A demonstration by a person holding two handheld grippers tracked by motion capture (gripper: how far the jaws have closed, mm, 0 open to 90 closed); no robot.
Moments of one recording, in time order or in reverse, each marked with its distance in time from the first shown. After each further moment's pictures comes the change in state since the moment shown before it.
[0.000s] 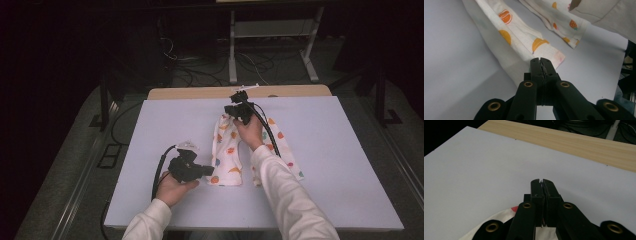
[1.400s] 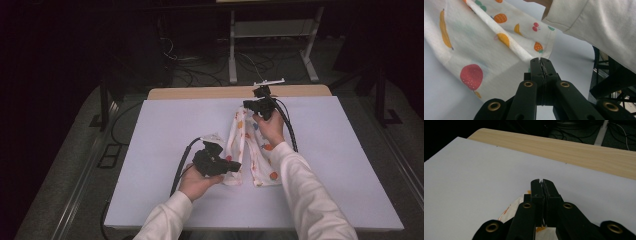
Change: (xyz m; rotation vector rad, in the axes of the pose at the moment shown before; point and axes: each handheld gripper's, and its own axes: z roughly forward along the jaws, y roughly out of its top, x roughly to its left) left arm -0.042 0.047 0.031 -0.010 -0.142 0.084; right arm -0.055 -0.001 -0.041 -0.031 -0.005 0.055
